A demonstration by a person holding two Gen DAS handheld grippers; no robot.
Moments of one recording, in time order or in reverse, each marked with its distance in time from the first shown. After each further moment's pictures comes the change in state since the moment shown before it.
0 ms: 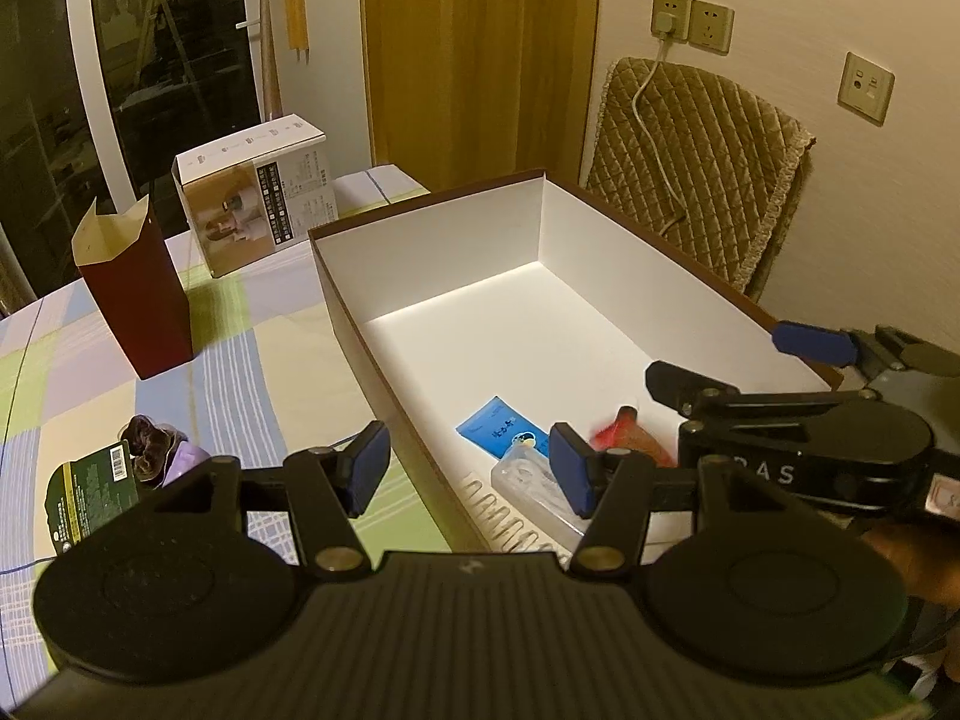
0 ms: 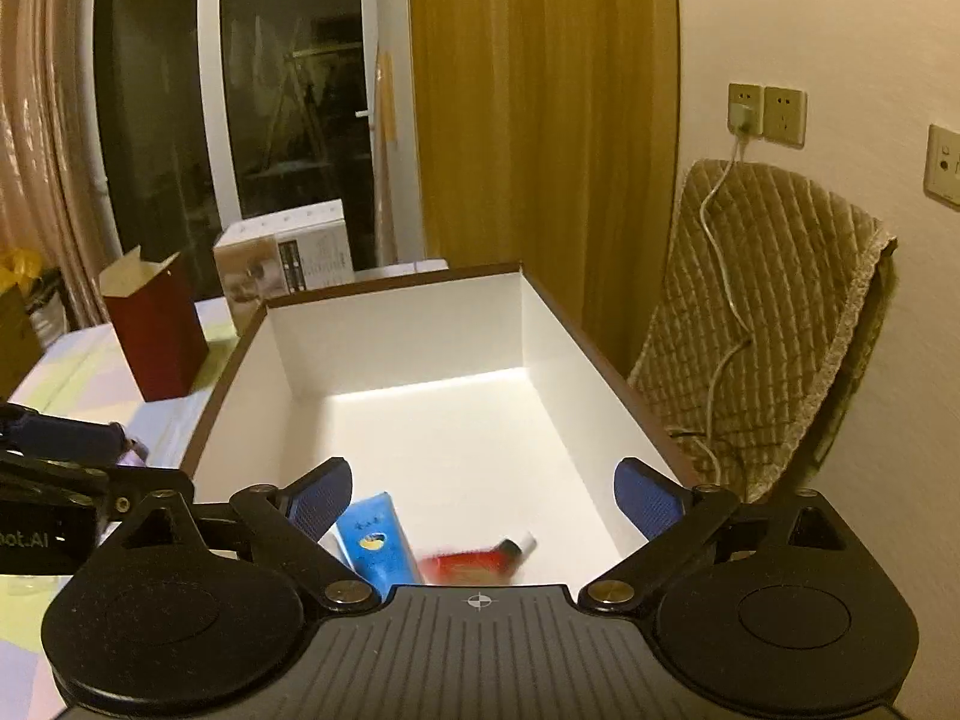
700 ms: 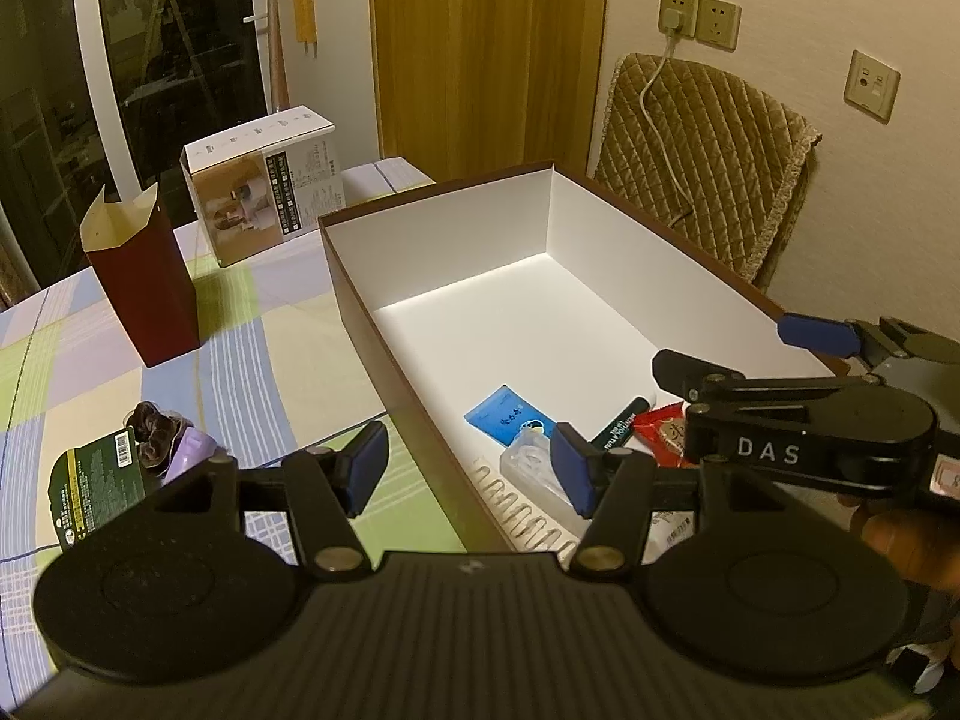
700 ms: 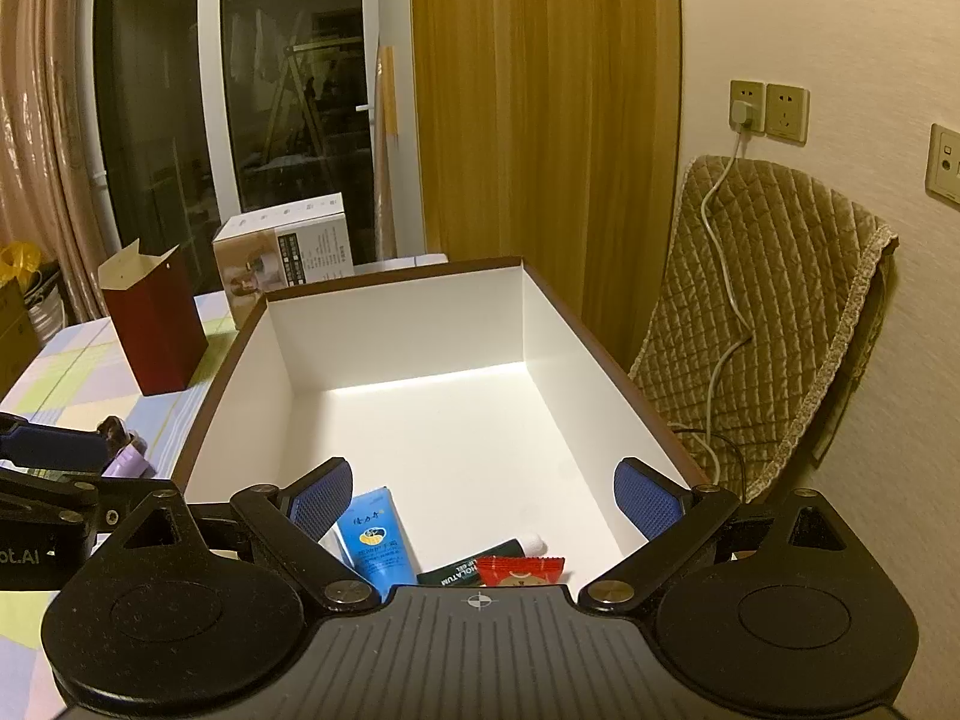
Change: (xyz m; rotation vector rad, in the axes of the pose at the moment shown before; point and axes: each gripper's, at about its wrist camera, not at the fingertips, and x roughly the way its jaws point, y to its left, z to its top) left arm -0.001 0.004 -0.007 -0.010 0.004 0.011; right arm 0.001 -0.002 0.001 -0.006 0.005 0.003
